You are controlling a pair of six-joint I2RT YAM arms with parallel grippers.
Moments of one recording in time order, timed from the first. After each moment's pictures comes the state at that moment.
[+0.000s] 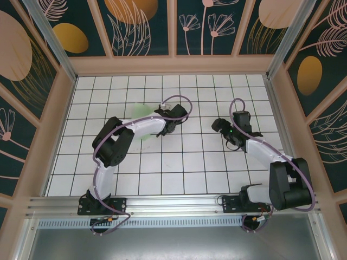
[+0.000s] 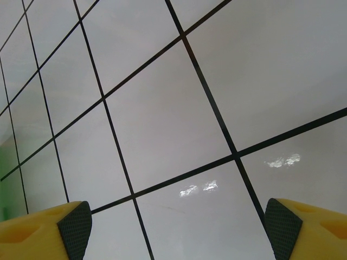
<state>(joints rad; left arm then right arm) -0.76 2.09 1.47 -0.68 -0.63 -0.59 0.19 1.30 0.61 -0.14 -0.15 0.74</state>
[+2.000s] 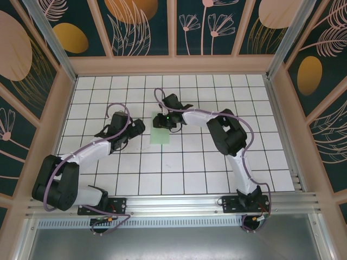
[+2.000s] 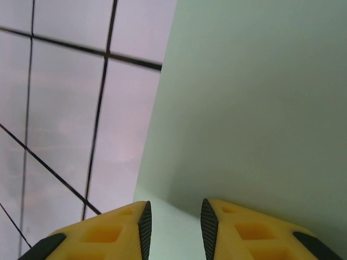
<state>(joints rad) -0.36 1.37 0.66 -0.11 -0.05 -0.77 0.70 2.22 1.55 -0.29 -0.38 0.54</state>
